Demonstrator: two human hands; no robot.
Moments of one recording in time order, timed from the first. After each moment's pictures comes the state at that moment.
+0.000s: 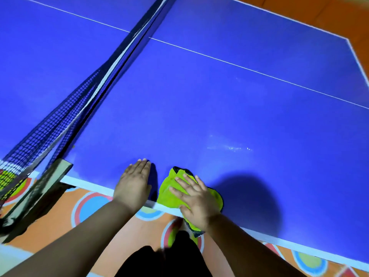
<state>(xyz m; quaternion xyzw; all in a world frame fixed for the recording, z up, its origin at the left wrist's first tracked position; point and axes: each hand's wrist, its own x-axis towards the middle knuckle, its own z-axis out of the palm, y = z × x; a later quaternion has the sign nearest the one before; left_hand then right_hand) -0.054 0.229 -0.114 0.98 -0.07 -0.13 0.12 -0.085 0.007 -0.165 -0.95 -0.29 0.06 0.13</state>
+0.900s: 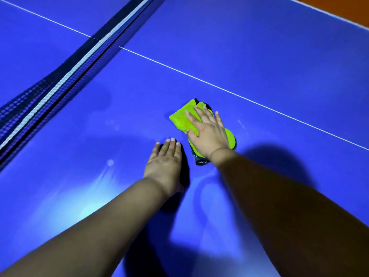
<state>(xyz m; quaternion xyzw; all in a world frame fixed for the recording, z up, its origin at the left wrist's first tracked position) 0.295 0.026 -0.132 0.97 -0.06 -0.23 0.02 0.403 -0.108 -0.182 -0.98 -0.18 0.04 0.08</state>
